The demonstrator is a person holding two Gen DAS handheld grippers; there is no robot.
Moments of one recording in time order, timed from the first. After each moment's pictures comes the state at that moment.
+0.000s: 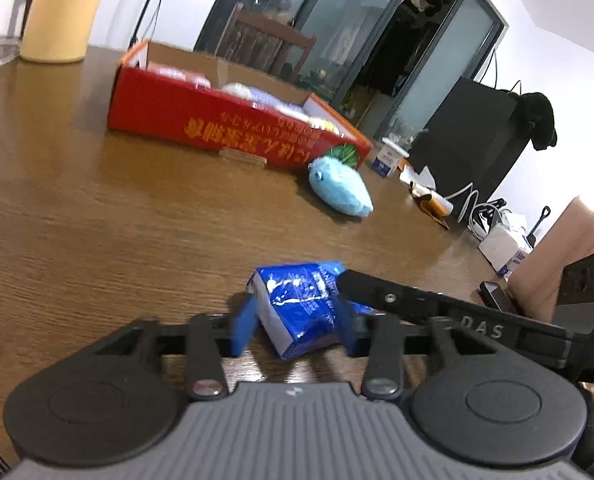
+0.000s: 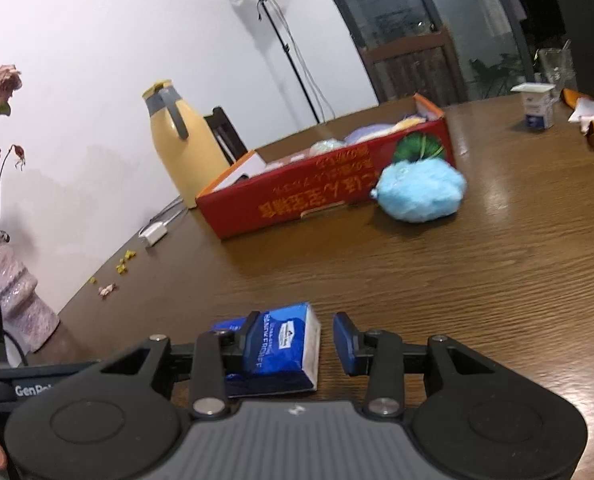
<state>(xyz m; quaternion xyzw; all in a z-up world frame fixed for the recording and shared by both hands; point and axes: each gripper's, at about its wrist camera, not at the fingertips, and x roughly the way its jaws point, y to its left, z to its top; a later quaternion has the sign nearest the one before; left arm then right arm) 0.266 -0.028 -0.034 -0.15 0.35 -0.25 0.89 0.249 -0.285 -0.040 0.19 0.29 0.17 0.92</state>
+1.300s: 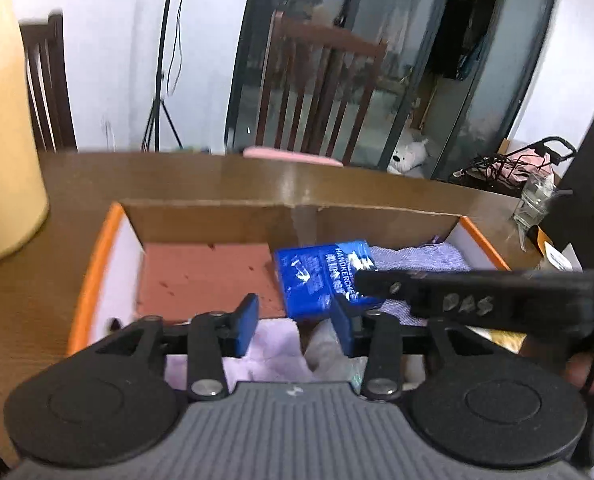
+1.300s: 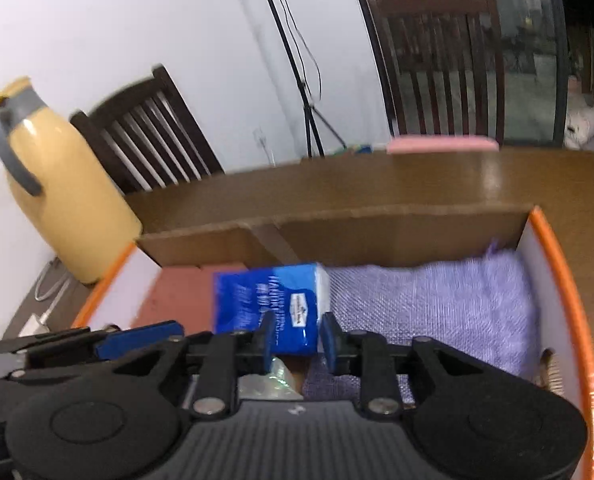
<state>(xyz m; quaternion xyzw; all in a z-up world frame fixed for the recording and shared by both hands) 0.600 -0.061 0.036 -0.04 0.35 -0.16 0.92 0.632 -0.268 0.029 0.12 0.35 0.15 0.92</state>
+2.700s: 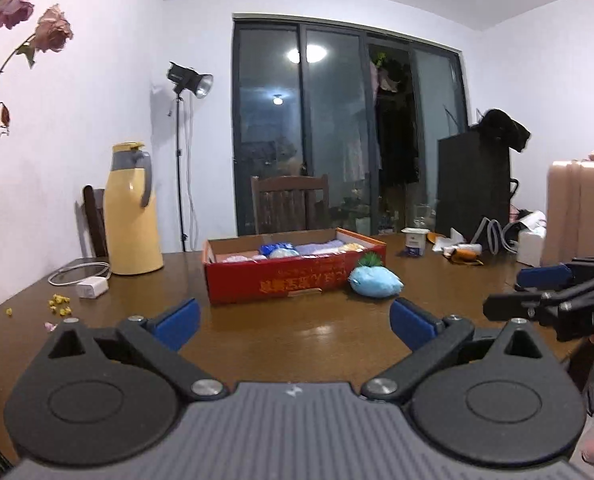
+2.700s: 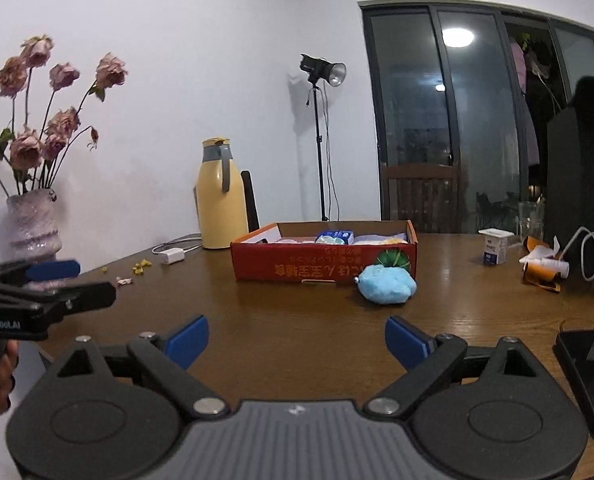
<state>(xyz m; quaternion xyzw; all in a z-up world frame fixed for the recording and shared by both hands) 0.099 -0.003 0.022 0.03 0.09 -0.15 0.98 0.087 -0.290 0.014 0.03 0.12 0.14 0.98</state>
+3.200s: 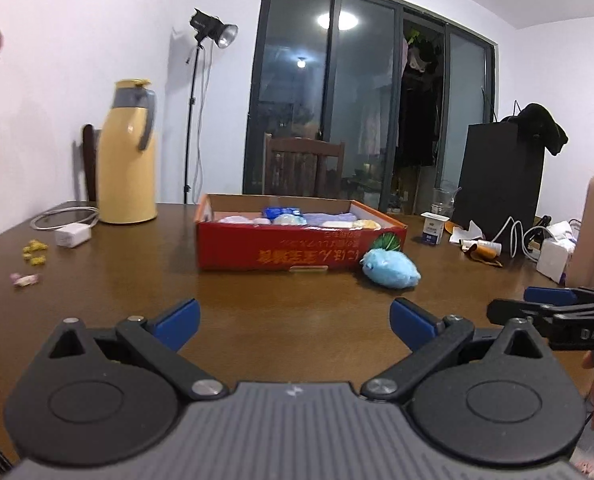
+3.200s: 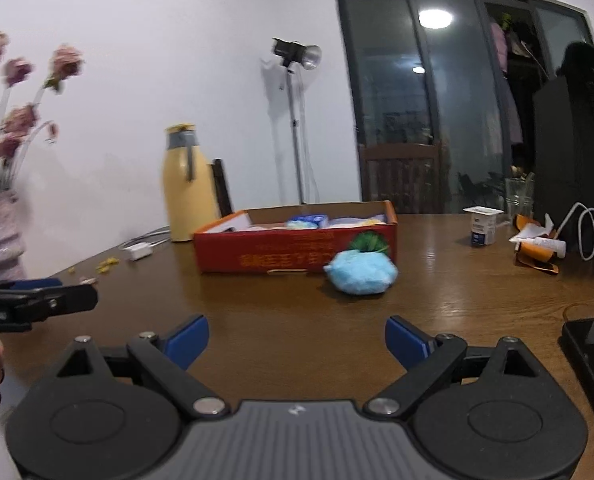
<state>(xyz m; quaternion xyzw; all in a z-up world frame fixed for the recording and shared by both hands) 0.182 -0.020 0.011 -0.02 0.16 -0.14 0.98 0.162 -0.314 -0.003 0.07 0.15 0.10 0.98</state>
